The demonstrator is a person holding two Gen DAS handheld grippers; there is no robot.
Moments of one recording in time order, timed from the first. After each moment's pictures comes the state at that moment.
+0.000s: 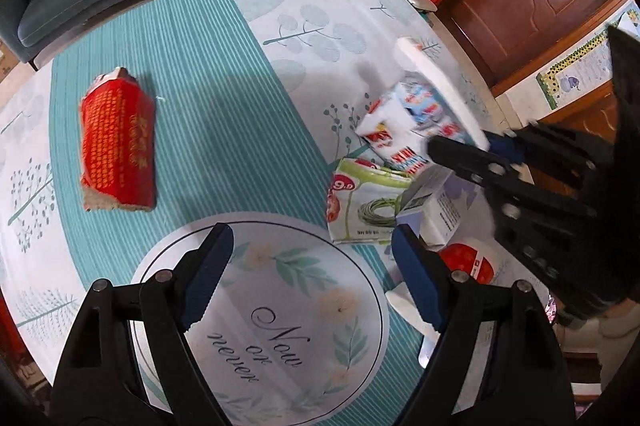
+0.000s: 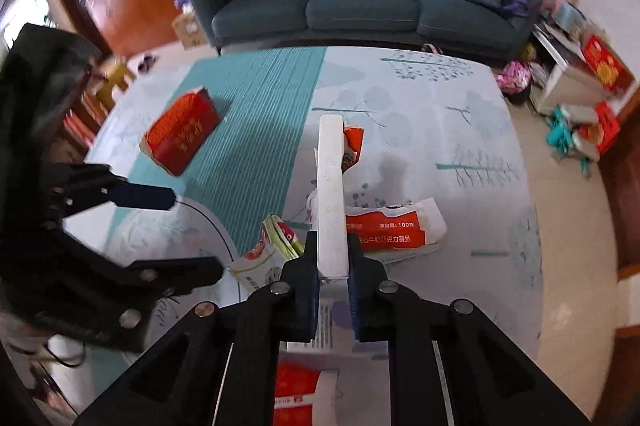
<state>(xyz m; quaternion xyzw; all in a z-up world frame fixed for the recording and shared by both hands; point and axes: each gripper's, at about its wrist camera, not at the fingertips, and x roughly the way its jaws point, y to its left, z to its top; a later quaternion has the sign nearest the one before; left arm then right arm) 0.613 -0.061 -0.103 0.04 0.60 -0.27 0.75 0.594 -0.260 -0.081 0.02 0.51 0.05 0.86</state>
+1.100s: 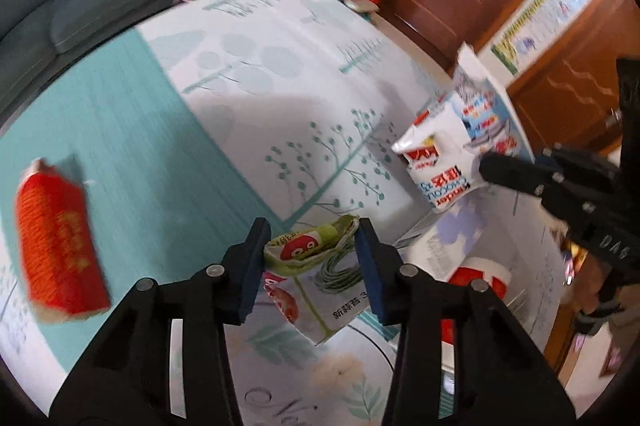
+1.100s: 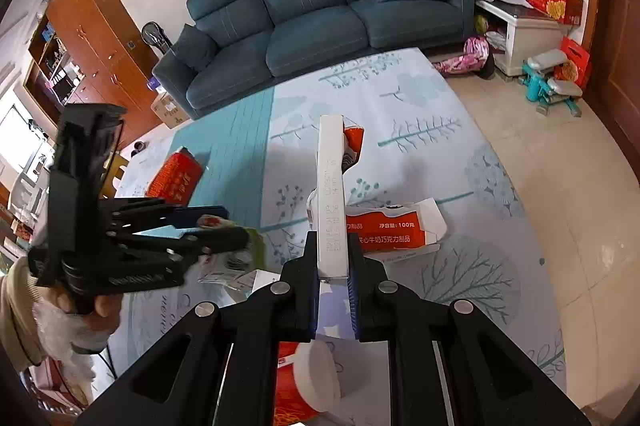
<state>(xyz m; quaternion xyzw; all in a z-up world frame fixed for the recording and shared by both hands) 0.623 -0.096 -0.120 0.08 0.53 -0.36 0.76 0.533 -0.298 -0.063 0.14 0.45 -0.01 0.88</state>
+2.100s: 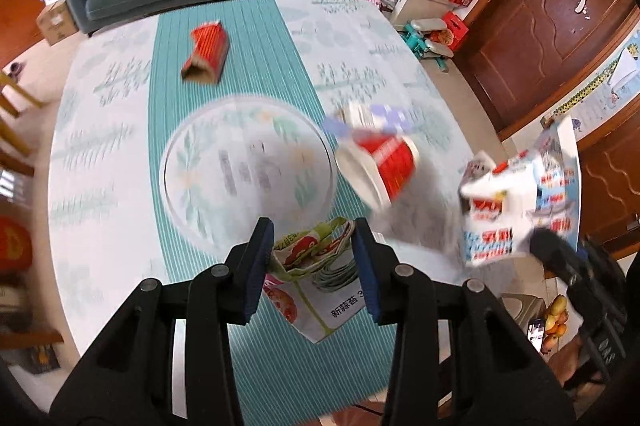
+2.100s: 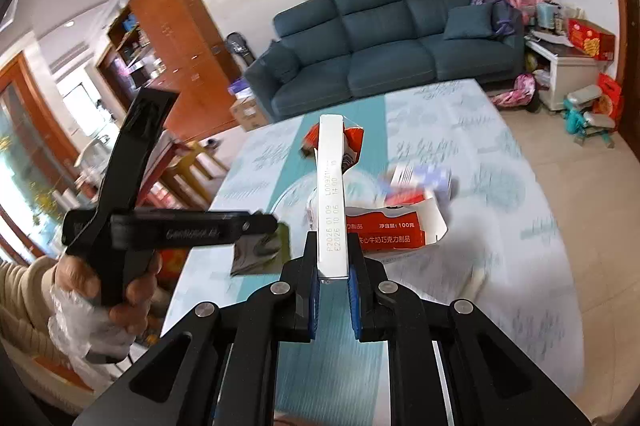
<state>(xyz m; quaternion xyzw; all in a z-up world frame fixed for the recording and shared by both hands) 0.399 0.001 -0.009 -0.02 0.55 -0.19 0.82 0.248 -0.197 0.052 0.13 0.39 0.12 0.91</state>
